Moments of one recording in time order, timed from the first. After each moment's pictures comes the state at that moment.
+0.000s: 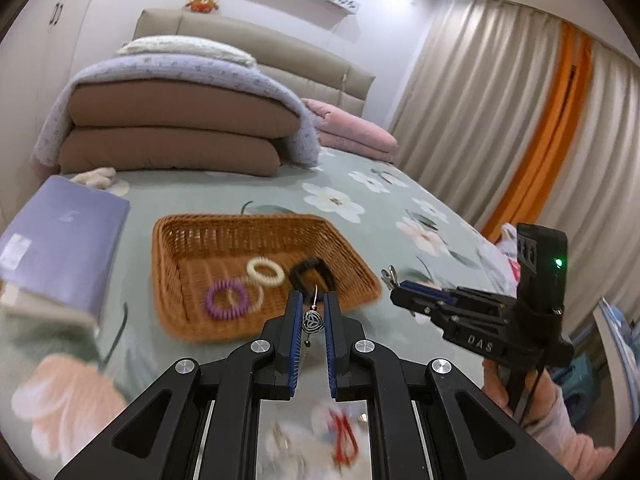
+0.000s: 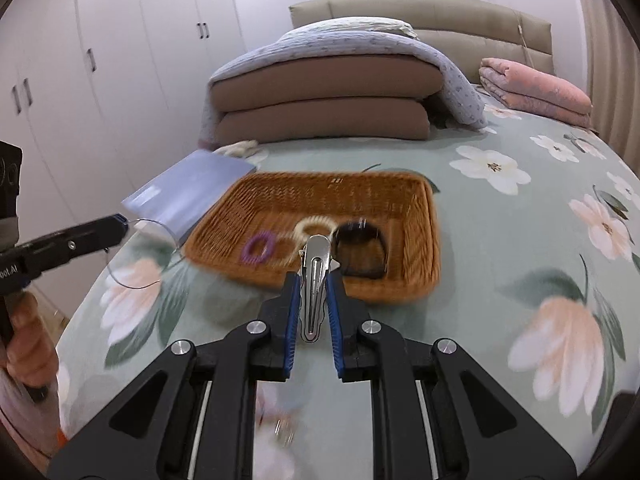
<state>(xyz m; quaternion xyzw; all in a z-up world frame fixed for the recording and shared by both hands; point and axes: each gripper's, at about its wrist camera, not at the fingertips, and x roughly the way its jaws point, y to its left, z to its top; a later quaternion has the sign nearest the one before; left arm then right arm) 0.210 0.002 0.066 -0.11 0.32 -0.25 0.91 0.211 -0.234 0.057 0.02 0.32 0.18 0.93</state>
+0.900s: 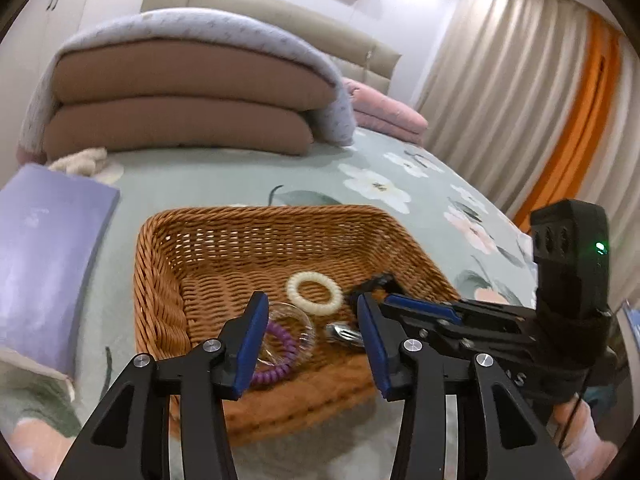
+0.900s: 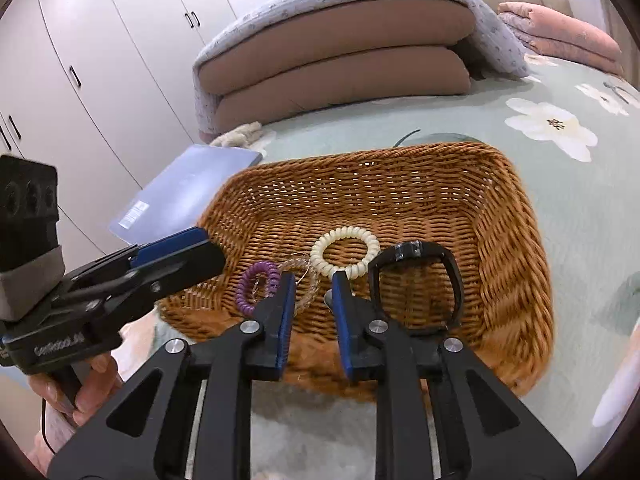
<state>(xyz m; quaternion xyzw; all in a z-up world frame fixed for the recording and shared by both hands) 0.296 -0.013 0.013 -0.09 0.35 -0.22 0.91 0.322 -0.195 0.005 0.09 0.38 0.23 0.89</state>
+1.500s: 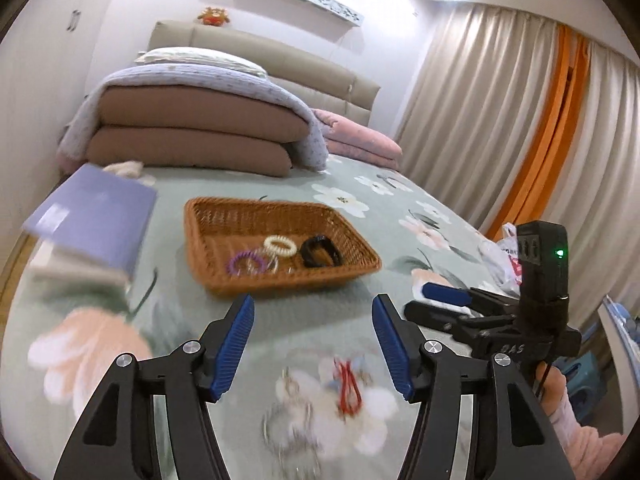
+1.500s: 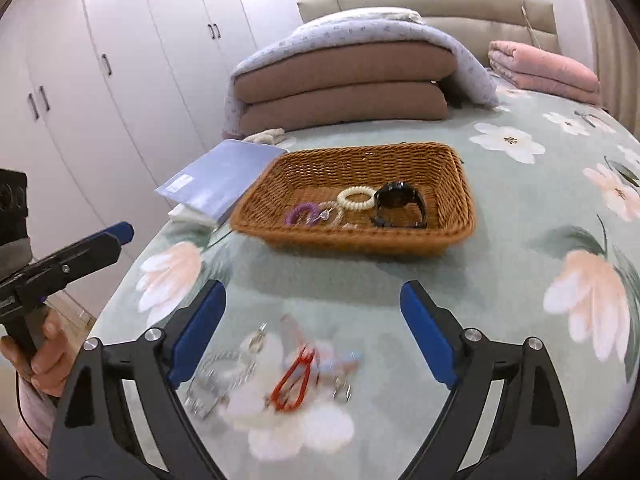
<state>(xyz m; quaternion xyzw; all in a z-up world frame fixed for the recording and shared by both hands) 0.109 0.034 0.060 -0.11 0.29 -0.23 0.92 0.137 -0.219 0.041 0.05 0.33 0.22 0.92</state>
